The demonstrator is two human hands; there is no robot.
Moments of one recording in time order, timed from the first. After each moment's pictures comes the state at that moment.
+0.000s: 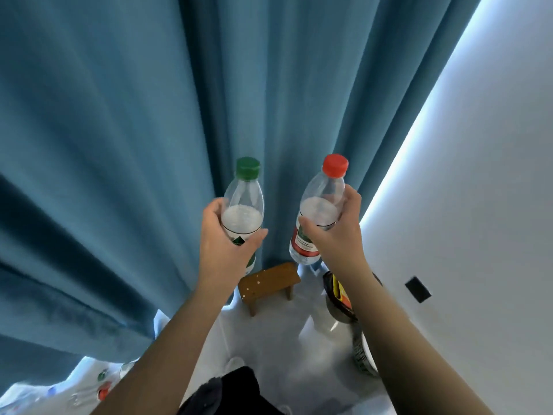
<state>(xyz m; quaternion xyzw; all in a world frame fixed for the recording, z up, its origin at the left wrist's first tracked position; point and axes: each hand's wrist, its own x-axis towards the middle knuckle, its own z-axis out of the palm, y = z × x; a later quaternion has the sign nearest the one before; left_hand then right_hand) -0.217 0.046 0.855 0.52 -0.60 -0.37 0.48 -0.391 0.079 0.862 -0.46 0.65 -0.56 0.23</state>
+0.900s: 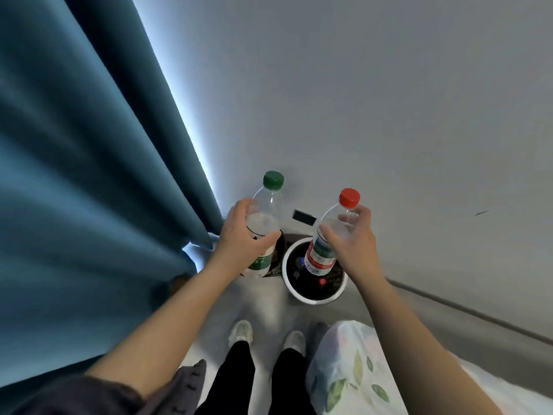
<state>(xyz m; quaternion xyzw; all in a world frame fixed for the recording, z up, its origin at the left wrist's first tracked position) -0.613 -0.050 0.717 0.26 -0.81 -0.52 0.04 -0.700 0.141 0.729 -0.02 0.86 -0.48 0.16</state>
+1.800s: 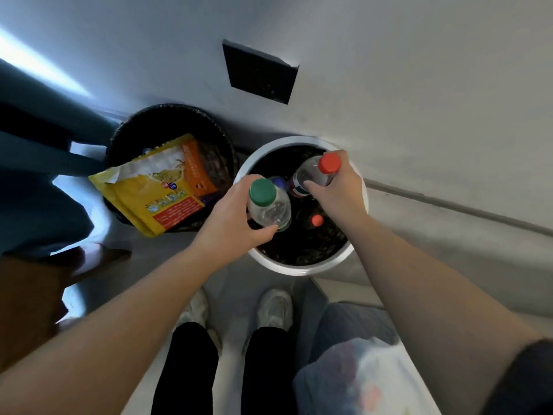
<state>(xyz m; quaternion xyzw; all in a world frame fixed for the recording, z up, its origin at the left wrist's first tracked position) -0.713 0.041 0.240 0.15 -0.83 -0.52 -0.17 -0.825 0.215 0.221 0.02 0.91 -0.35 0.23</state>
